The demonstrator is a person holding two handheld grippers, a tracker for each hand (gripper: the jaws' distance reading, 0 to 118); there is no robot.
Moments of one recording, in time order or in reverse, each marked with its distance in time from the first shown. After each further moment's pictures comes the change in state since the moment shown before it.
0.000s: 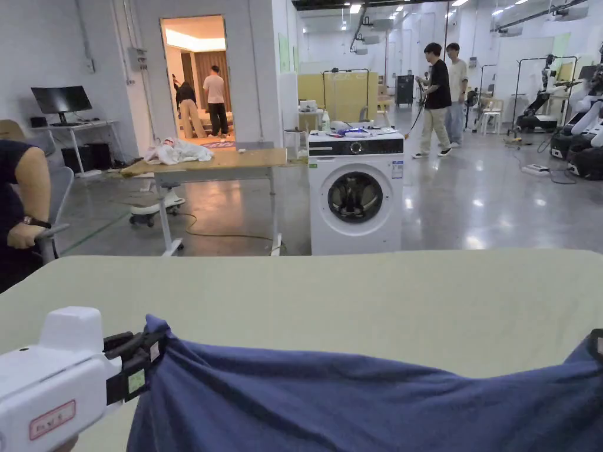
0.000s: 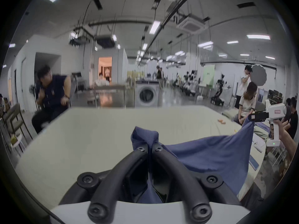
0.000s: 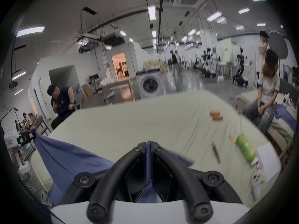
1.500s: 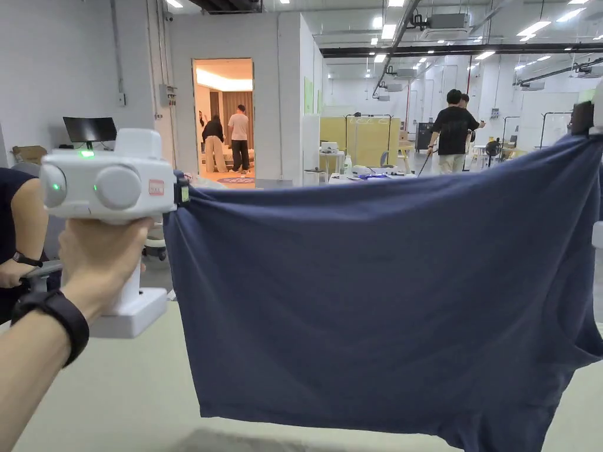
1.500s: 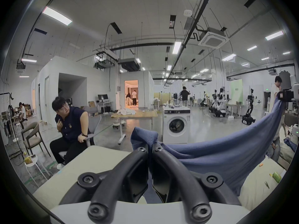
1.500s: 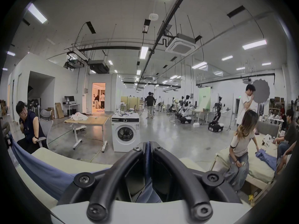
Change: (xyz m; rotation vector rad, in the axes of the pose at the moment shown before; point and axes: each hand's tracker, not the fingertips) left arm -0.044 0.201 -0.238 0.121 0.302 -0.004; right arm -0.077 0.297 -0.192 0.272 -0.290 0.121
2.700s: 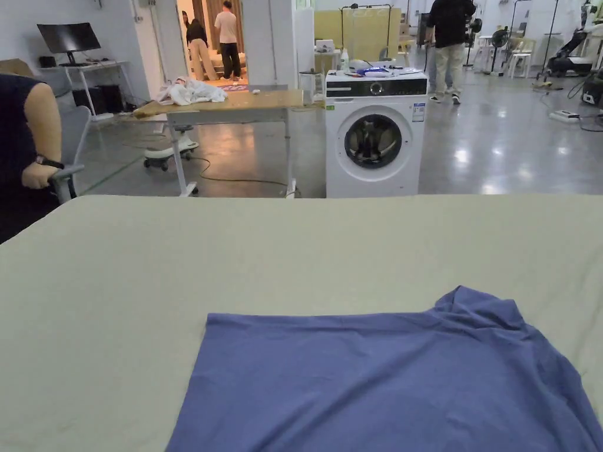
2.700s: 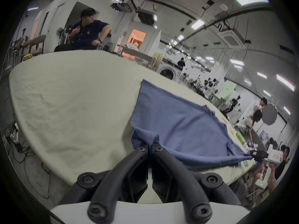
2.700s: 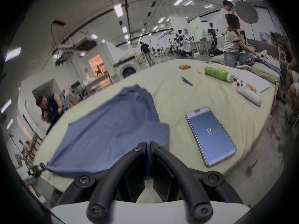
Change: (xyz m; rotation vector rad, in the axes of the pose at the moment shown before) left arm -0.061 -0.421 0.384 -0.432 -0.180 0.397; right arm 0.121 -0.476 0.402 -0.519 0.116 -0.310
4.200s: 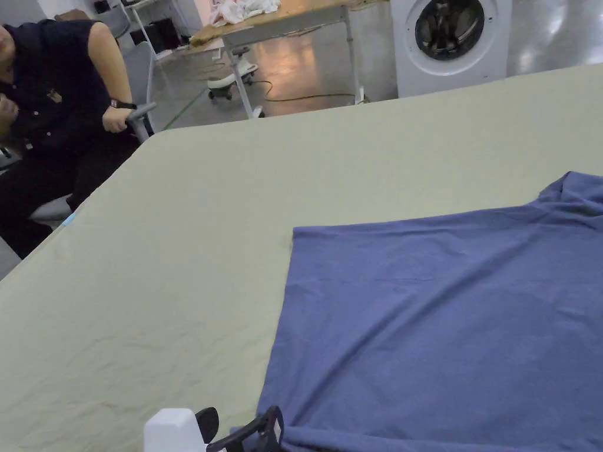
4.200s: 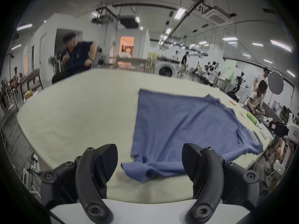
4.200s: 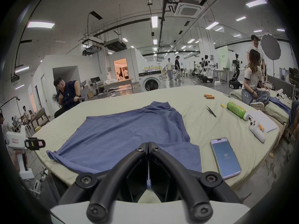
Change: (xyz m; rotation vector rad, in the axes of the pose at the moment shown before) left arm 0.028 0.027 0.003 -0.038 0.110 -0.205; right arm -0.063 0.006 0.037 0.192 0.137 0.239
